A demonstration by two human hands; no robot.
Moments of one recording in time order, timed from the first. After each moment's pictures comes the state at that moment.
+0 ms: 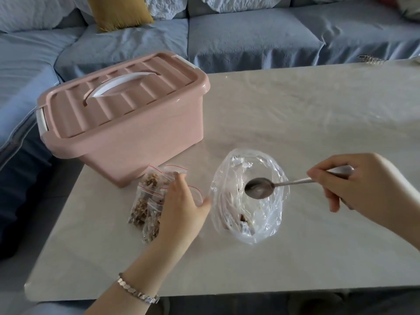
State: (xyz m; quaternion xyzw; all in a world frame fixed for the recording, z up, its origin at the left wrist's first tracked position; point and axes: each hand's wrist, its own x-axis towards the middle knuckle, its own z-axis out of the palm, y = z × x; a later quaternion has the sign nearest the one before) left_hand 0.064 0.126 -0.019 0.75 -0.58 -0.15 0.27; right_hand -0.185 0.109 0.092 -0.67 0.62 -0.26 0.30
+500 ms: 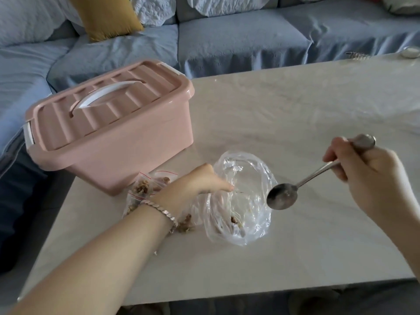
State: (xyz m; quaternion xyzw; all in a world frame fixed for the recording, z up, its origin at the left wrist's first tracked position) left_hand 0.020 0.049 0.030 0.72 -0.58 -0.39 -0.01; right_hand -0.214 0.099 0.064 -0.58 0.61 -0.47 0.27
